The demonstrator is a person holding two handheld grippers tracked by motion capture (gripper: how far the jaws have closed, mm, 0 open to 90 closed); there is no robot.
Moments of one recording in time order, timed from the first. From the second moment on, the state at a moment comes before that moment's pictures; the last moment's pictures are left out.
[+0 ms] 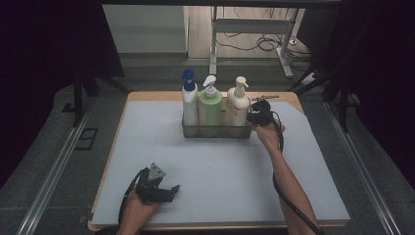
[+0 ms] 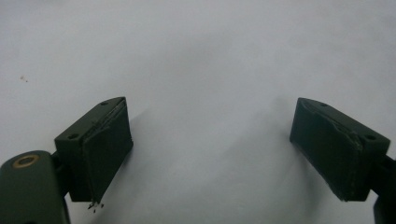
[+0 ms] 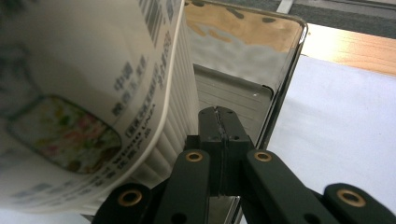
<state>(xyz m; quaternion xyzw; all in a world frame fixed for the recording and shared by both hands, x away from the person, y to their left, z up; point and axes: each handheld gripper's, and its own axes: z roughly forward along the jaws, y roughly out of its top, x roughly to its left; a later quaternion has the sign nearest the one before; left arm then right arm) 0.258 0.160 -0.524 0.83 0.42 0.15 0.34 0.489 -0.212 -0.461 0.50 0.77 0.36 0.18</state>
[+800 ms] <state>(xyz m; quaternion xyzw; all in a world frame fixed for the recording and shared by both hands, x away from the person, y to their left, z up) 0.258 0.160 -0.524 0.83 0.42 0.15 0.34 0.482 -0.197 -0.463 0.47 0.78 0.36 0.17</state>
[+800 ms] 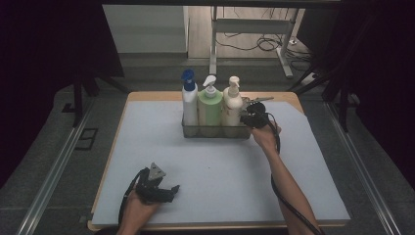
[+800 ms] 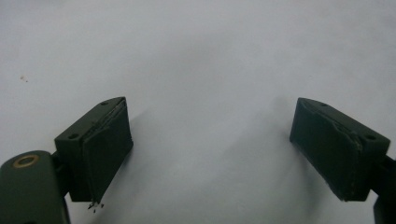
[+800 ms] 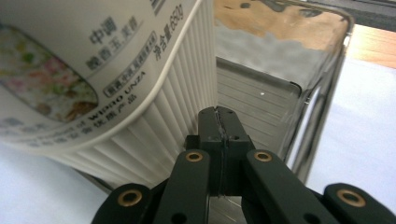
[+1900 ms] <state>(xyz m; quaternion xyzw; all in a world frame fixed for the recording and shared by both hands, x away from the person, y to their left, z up) 0.258 0.160 -0.524 0.83 0.42 0.15 0.34 0.472 -0.183 -0.464 0.46 0.79 0.36 0.17</state>
